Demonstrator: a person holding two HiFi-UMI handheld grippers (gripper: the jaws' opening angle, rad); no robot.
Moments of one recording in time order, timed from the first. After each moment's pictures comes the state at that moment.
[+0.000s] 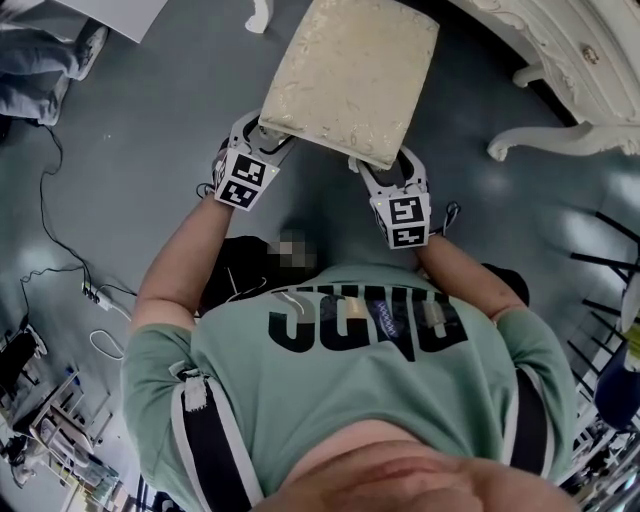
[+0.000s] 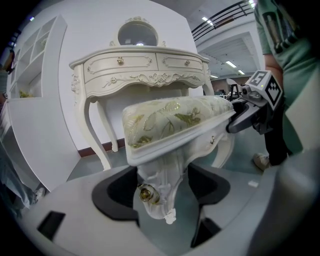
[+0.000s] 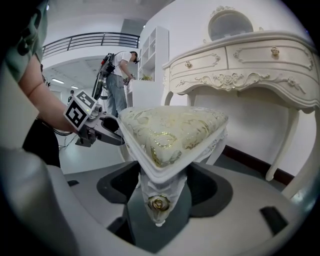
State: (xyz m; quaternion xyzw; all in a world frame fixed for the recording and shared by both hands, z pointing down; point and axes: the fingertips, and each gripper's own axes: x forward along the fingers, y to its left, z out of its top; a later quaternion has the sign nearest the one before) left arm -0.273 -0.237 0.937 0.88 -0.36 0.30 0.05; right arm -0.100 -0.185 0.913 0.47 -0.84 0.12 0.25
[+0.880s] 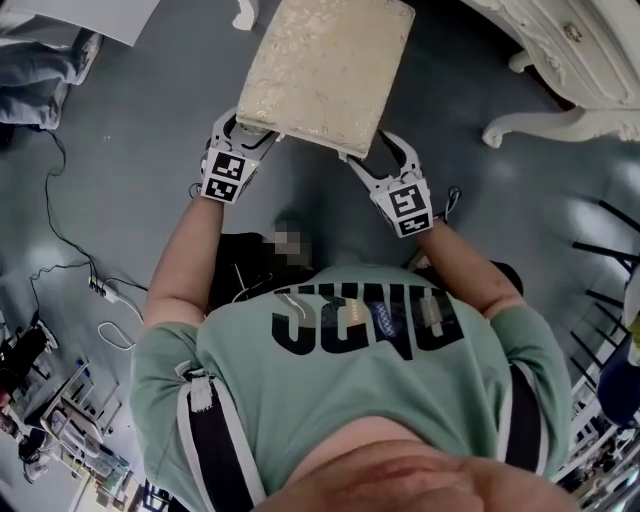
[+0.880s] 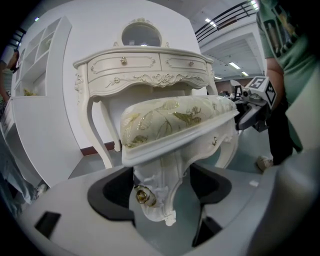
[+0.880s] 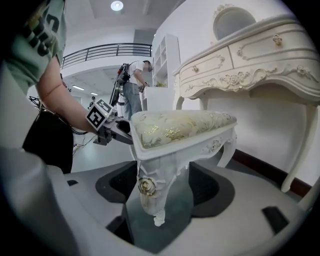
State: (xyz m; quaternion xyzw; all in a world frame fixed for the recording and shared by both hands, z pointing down) left arm -0.269 -0.246 0.933 0.87 -0.38 0.29 0.05; right arm -0.078 -0.183 0.912 0.38 -0.89 0.10 0.21
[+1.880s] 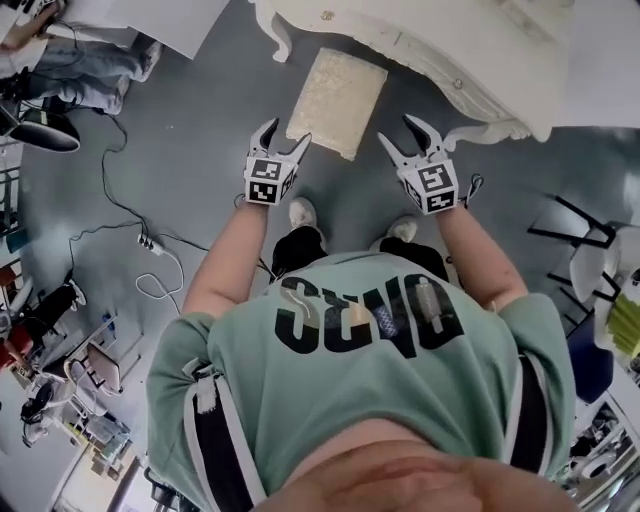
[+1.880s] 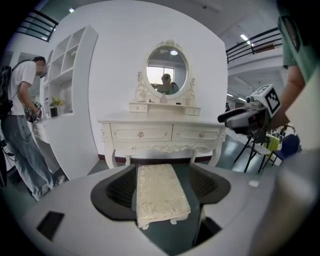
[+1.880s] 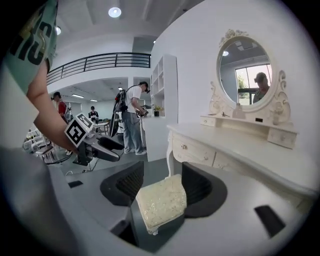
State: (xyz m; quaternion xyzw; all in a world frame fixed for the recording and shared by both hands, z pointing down) left arm -0.231 -0.220 0.481 0.84 -0.47 0.21 0.17; right arm -0.035 -0.227 0.420 0.39 -0.89 0.08 0.21
